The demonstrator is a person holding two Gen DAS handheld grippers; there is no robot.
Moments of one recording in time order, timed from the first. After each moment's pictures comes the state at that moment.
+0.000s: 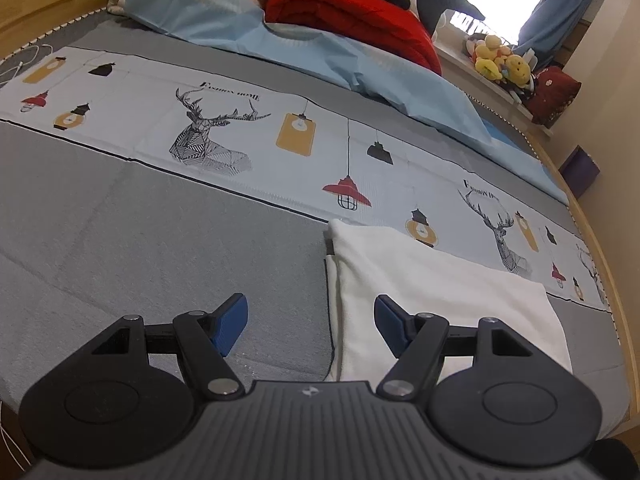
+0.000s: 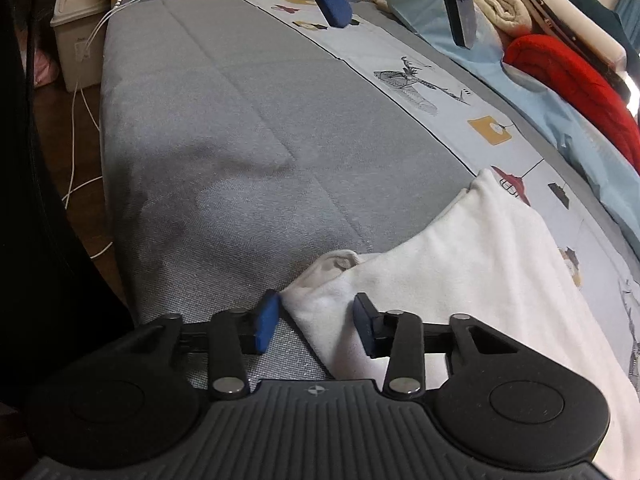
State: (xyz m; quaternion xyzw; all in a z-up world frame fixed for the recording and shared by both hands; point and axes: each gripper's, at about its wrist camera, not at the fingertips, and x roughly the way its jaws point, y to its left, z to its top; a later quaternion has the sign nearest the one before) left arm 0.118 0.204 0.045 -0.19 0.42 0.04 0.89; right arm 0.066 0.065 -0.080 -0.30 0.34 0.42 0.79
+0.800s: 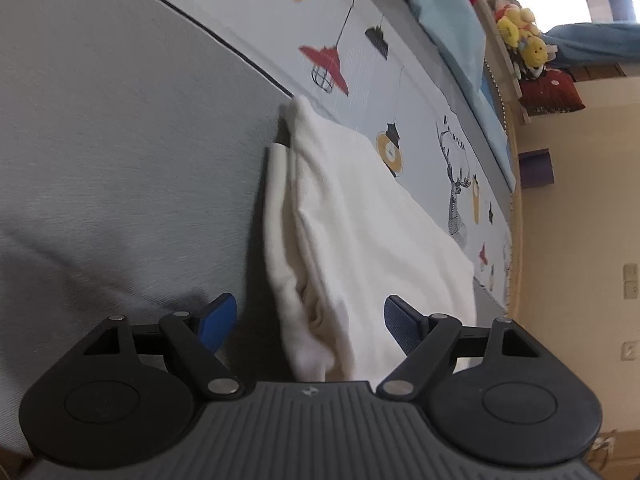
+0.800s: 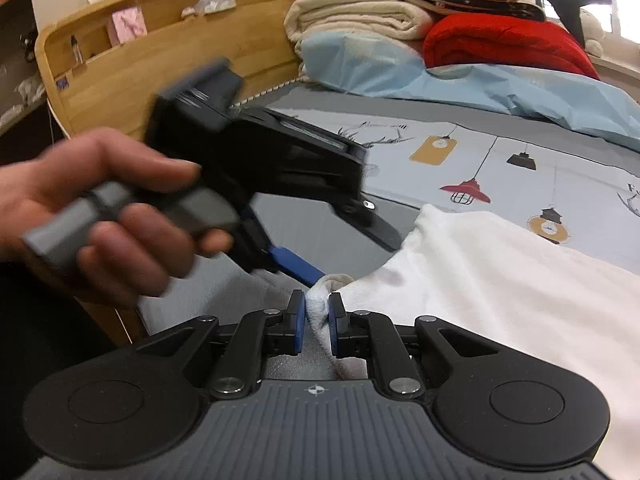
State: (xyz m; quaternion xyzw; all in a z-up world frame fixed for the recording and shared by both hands) left arm 0.215 0.217 -0.064 -0.42 0.56 -0.07 0.71; right arm 0.110 -0.023 -0.010 -0.01 0.35 0.42 0.84
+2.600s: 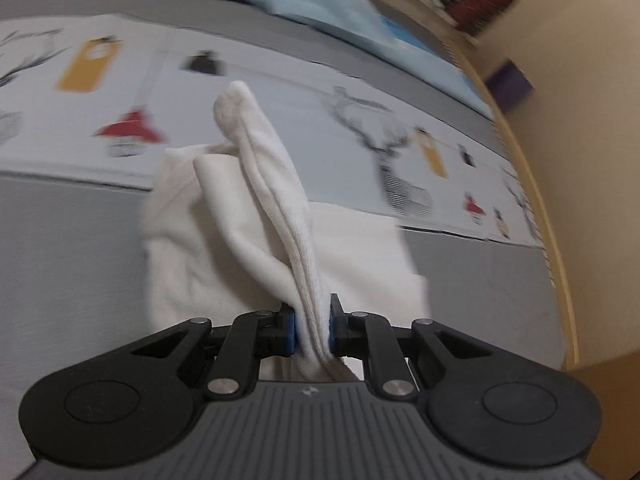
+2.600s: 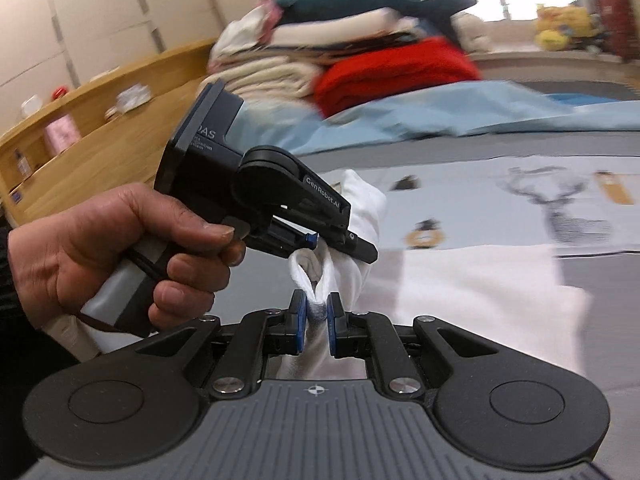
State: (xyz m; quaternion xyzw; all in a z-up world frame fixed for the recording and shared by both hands) left arm 0.264 0.031 0.026 -0.20 0.52 -0.12 0.82; right arm 0.092 -0.168 0.039 0.11 0.32 0.28 0.90
